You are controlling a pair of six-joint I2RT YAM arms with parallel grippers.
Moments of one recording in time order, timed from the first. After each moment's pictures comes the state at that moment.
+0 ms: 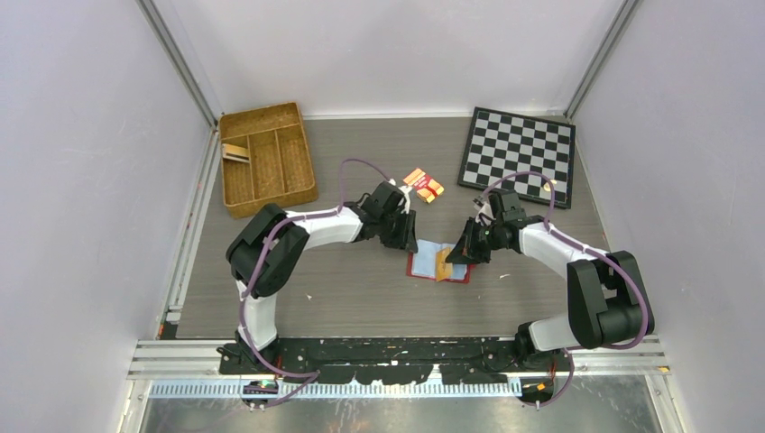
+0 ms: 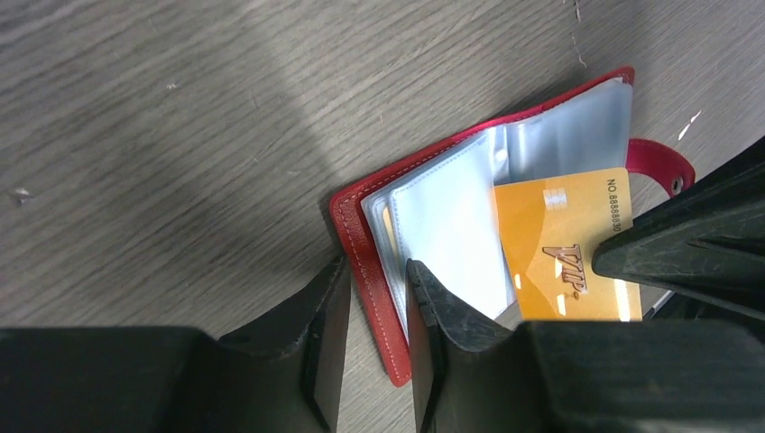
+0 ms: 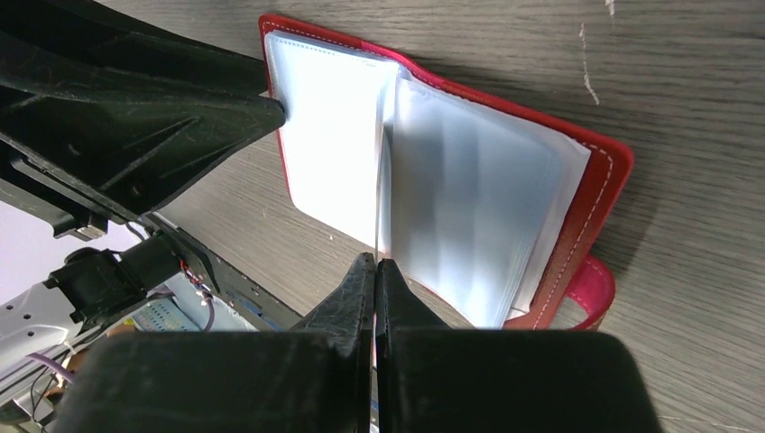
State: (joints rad) left arm -0.77 1.92 1.15 -0.12 0.27 -0.54; right arm 0.21 1.41 0.67 -0.37 -0.58 0.52
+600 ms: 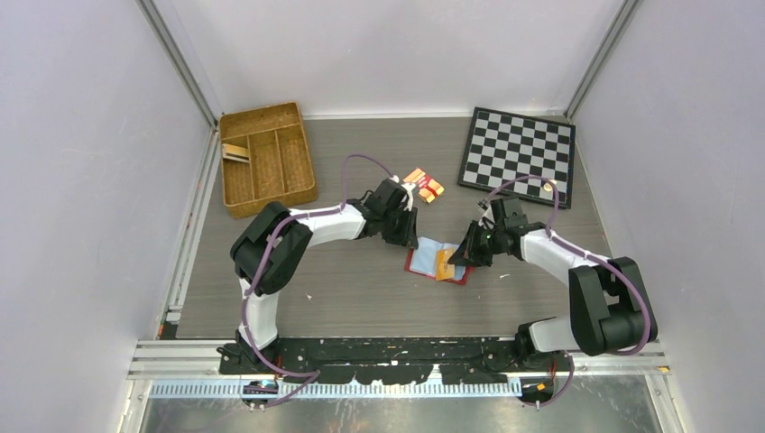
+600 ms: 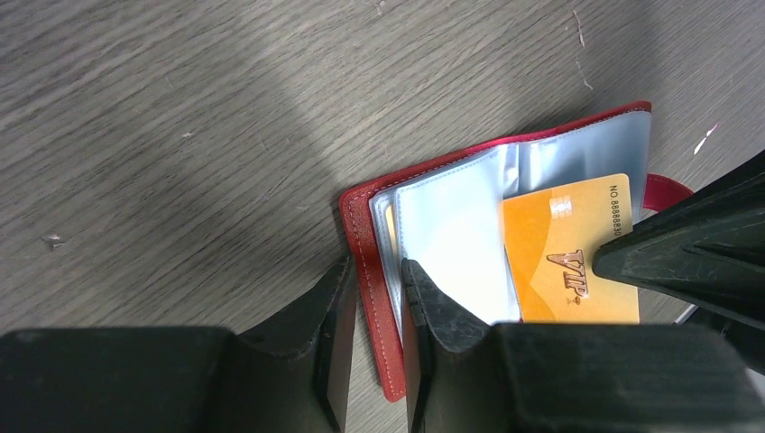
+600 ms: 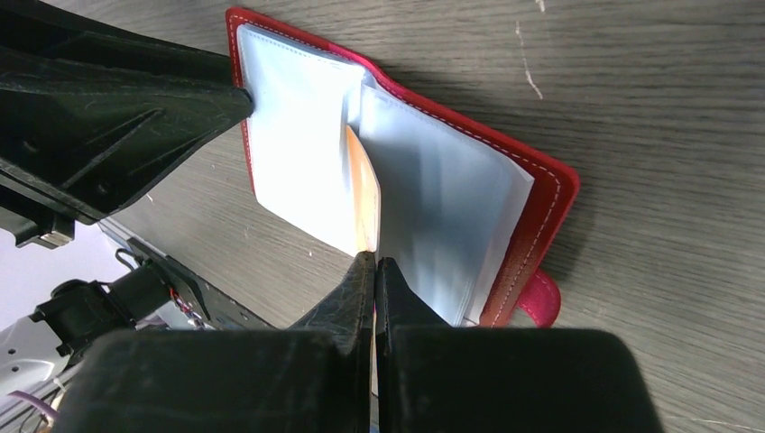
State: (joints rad) left arm -0.77 1.95 1.21 -0.14 0.24 -0.49; right arm 0.21 1.38 0.62 -0.32 -0.51 0.56
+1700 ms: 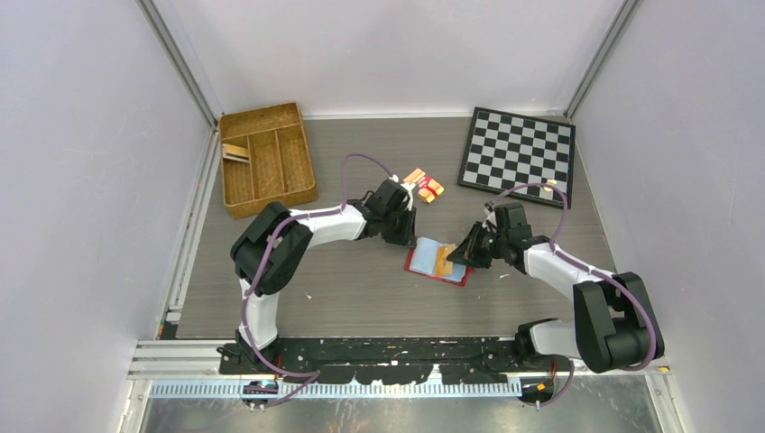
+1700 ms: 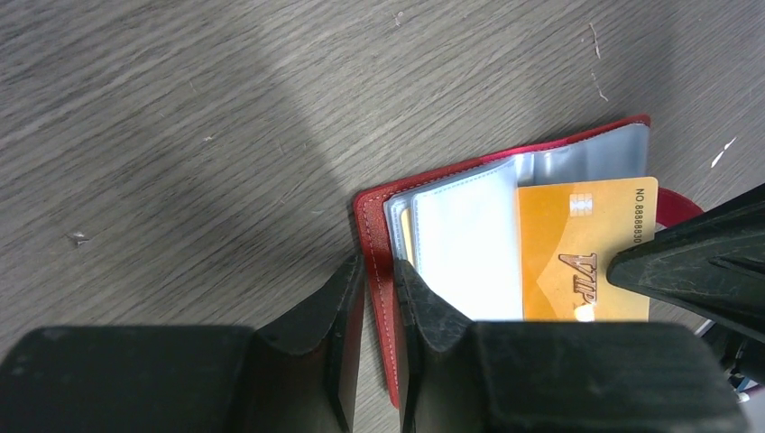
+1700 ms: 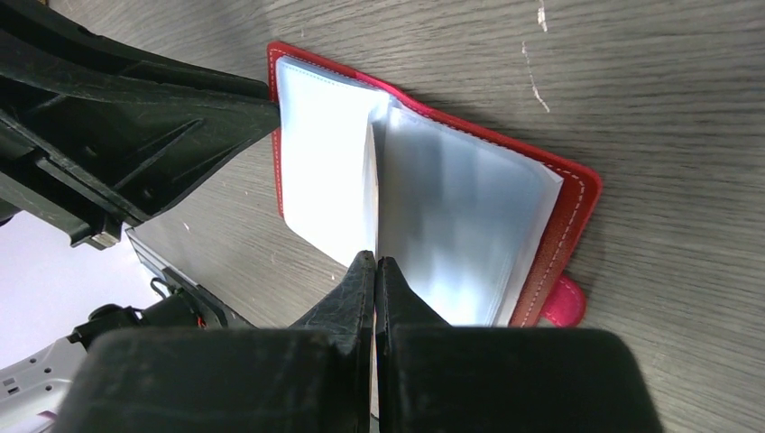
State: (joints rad) left arm -0.77 1.95 1.21 -0.14 0.20 -0.49; right arm 0.21 1.29 0.50 -0.13 -0.50 0.68
